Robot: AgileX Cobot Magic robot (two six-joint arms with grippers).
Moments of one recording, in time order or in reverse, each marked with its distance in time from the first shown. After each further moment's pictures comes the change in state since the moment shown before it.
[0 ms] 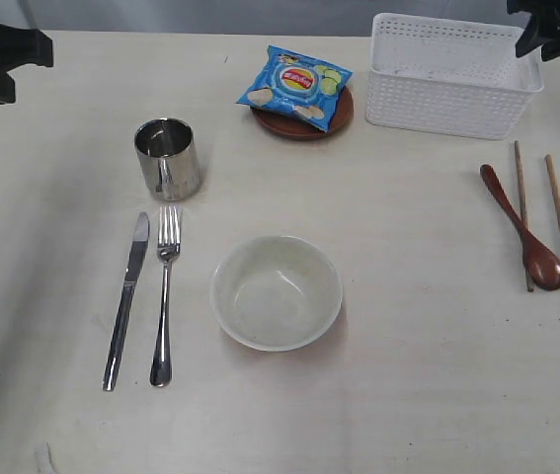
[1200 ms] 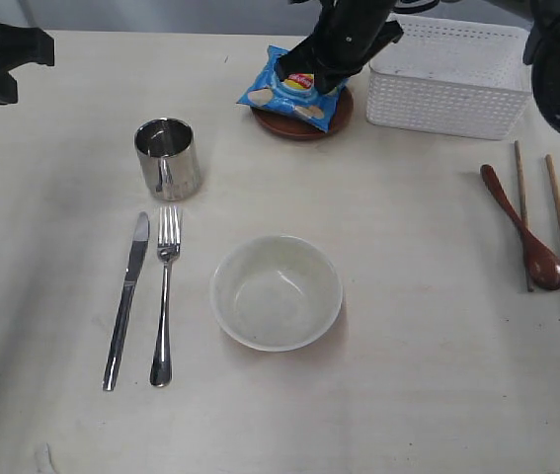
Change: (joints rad) left arm 0.000 0.000 0.000 -0.015 0.000 0.001; right arm 0.559 0.111 -0.084 -0.229 -0.058 0.131
